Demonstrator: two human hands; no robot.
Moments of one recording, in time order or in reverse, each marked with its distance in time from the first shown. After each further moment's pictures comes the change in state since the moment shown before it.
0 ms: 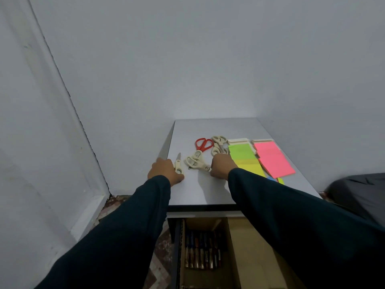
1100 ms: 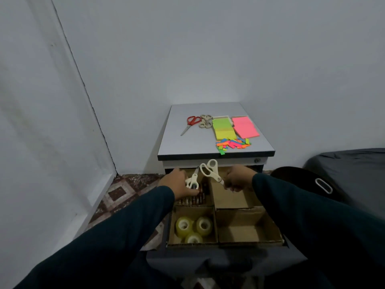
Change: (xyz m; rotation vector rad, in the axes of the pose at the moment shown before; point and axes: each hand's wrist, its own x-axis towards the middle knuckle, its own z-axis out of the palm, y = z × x) left_hand -0.217 0.006 0.035 0.033 -0.175 0.290; right_hand -0.209 0.080 0.025 0.423 -0.301 0.189
